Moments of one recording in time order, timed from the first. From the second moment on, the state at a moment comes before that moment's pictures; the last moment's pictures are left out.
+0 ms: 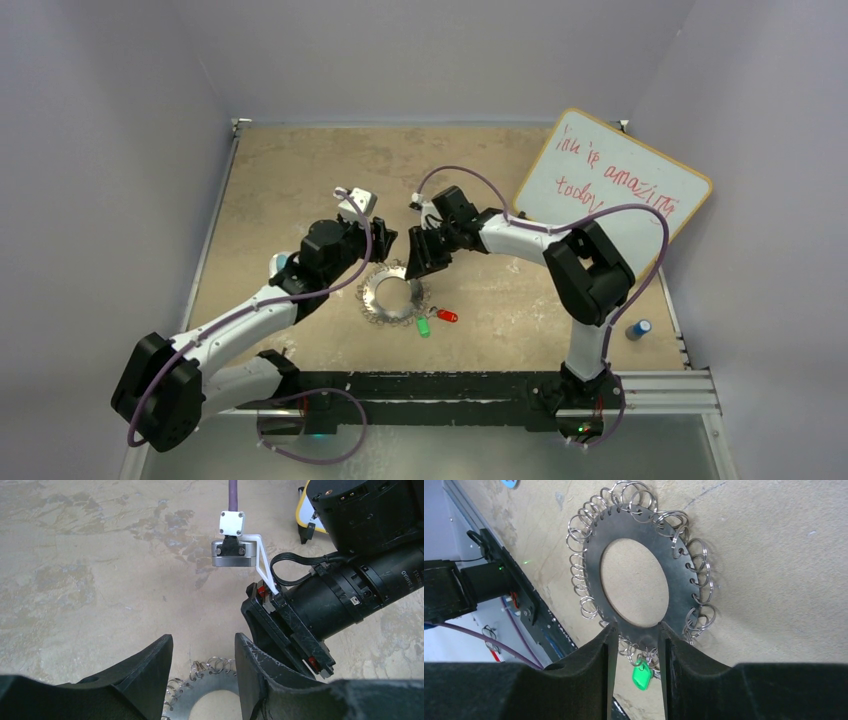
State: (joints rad) left arm -0.60 1.08 0.56 0.28 -0.04 -0.20; right arm 0.68 1.87 1.18 -0.27 -0.59 0.43
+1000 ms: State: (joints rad) left arm -0.60 1.08 0.54 0.29 -0.04 -0.20; right arm 0.62 1.89 1.14 -0.29 -0.53 0.50
